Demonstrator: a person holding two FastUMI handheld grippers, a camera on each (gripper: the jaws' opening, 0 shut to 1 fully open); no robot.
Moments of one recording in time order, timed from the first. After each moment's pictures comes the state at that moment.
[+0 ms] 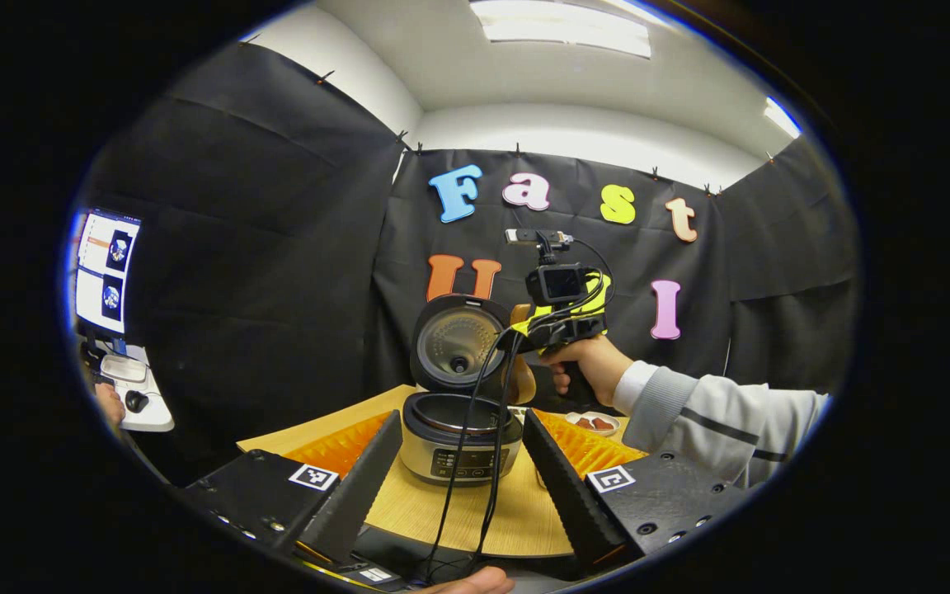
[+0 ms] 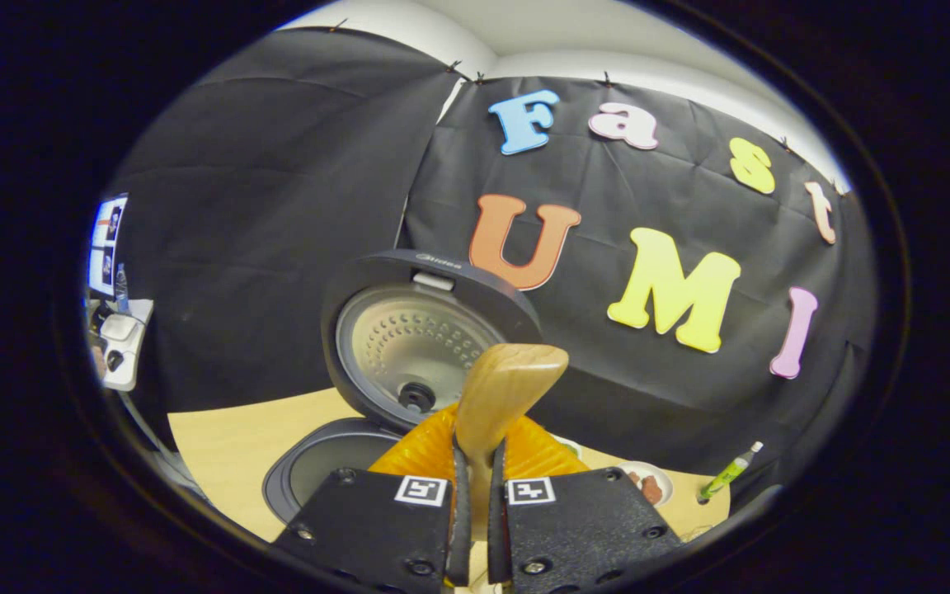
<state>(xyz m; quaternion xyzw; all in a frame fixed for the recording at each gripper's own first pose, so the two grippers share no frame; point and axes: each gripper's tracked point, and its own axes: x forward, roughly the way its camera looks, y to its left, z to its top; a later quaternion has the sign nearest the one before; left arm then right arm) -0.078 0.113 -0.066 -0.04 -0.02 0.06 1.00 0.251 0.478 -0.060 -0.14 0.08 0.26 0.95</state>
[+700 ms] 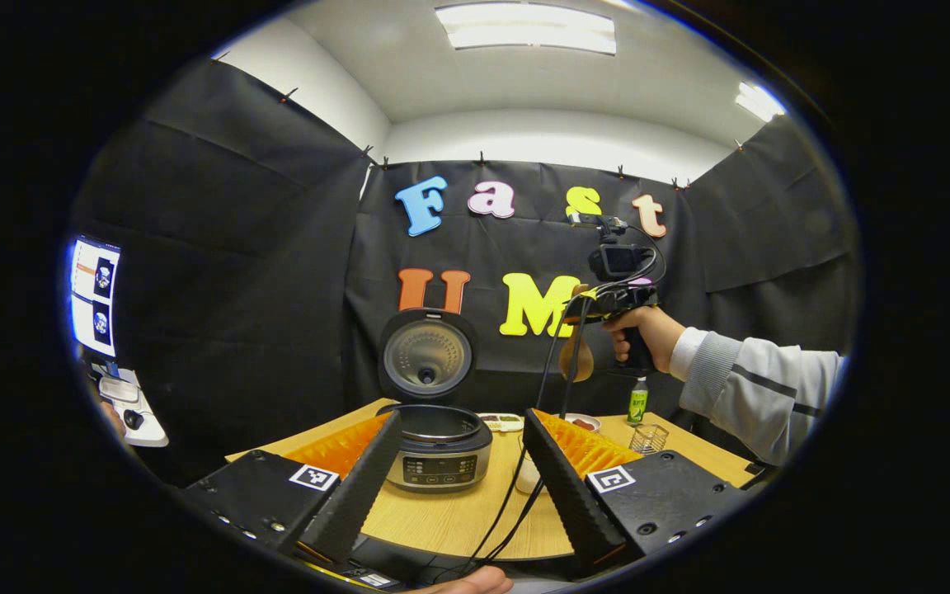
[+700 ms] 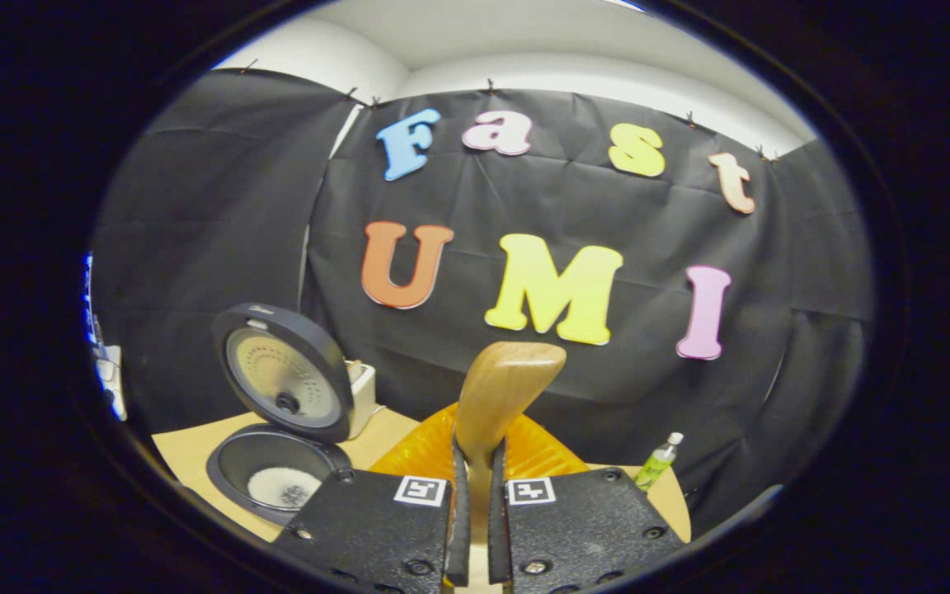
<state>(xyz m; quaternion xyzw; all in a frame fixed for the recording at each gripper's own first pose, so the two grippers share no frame) -0.080 0.063 -0.056 -0.01 -0.04 0.02 1.00 0.289 0.259 0.007 -0.08 0.07 0.13 0.99</state>
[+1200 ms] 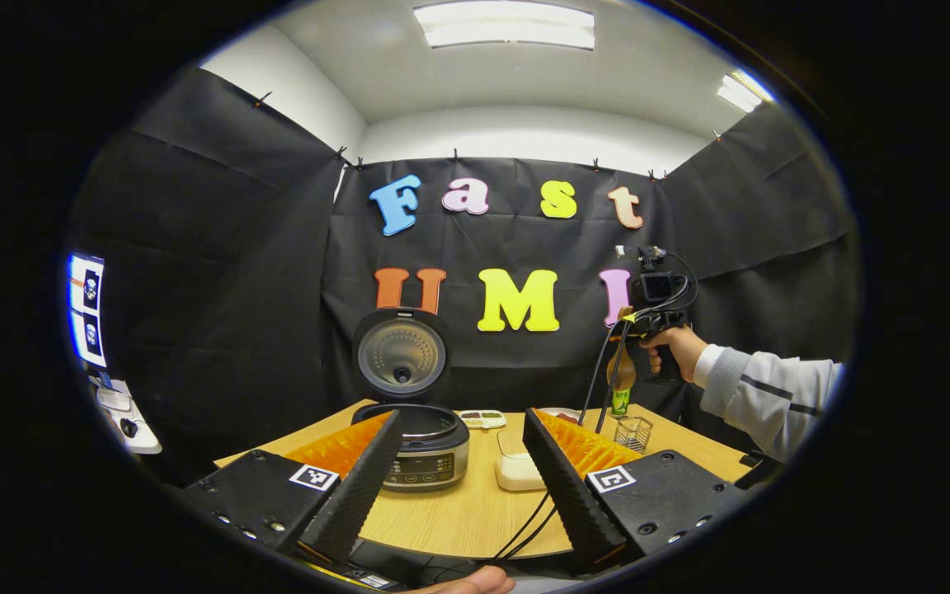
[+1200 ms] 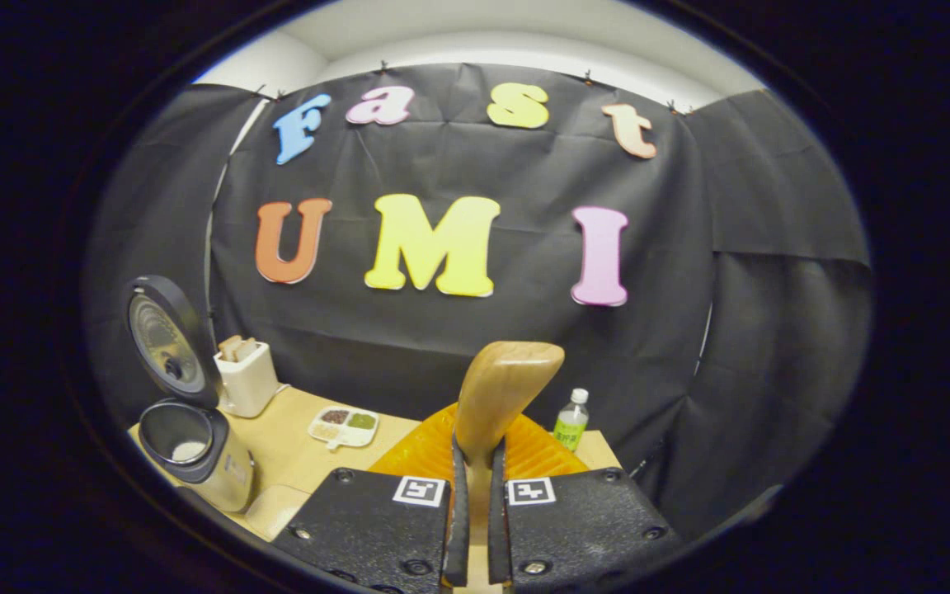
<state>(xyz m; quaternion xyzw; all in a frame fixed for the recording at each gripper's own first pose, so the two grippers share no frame) -0.081 0.035 -0.053 0.01 -0.04 -0.01 1.00 0.330 0.077 -0.072 -0.02 0.11 0.00 0.99</state>
